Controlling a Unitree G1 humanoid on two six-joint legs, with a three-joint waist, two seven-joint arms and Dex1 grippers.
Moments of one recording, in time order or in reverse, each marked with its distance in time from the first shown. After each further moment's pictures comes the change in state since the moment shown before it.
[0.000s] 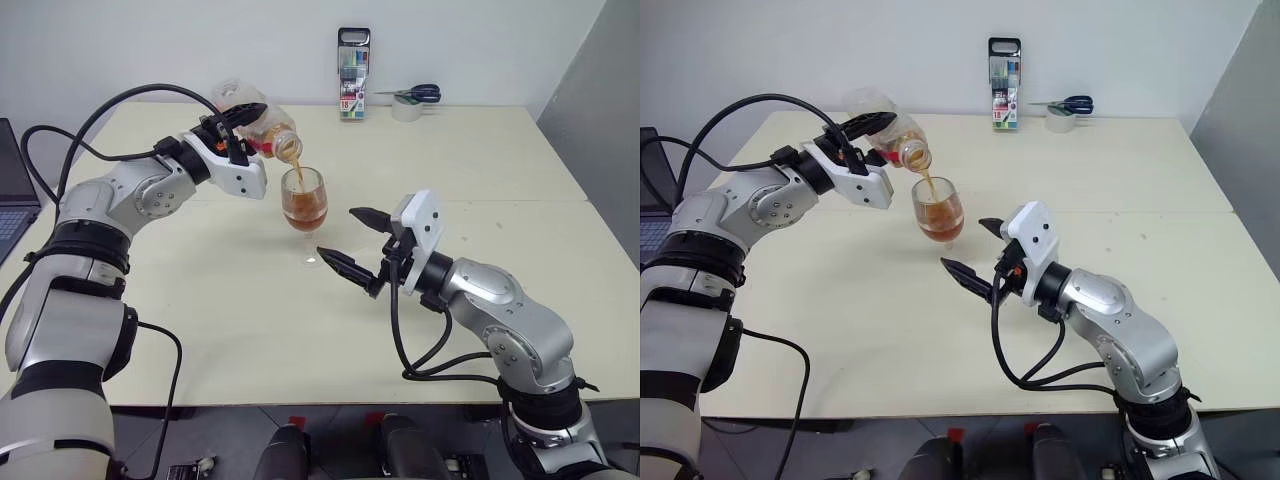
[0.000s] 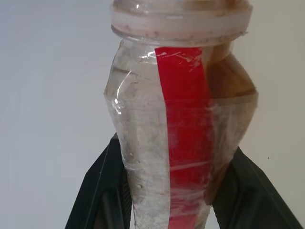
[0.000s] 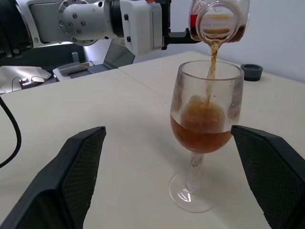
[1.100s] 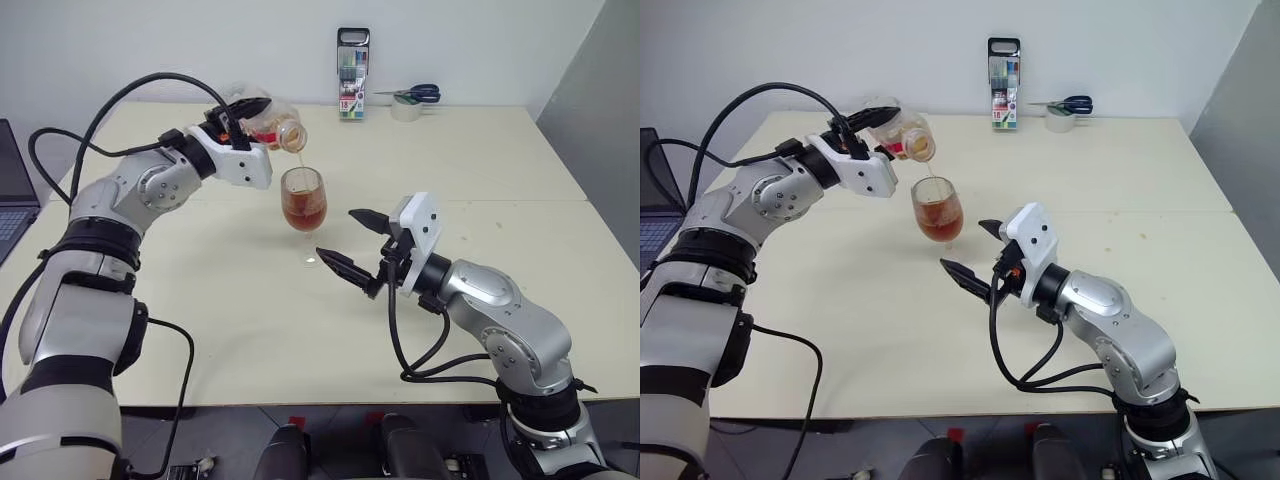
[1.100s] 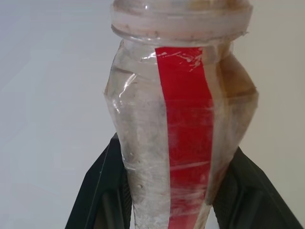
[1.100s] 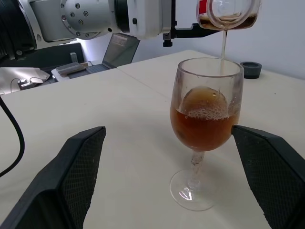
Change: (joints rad) left arm 0.001 -0.057 0.049 0.026 -0.220 0.035 -0.209; right arm 0.004 0.008 0.007 -0.001 0.000 0.000 -0.010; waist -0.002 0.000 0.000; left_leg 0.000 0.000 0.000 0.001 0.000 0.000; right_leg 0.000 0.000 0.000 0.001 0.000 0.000
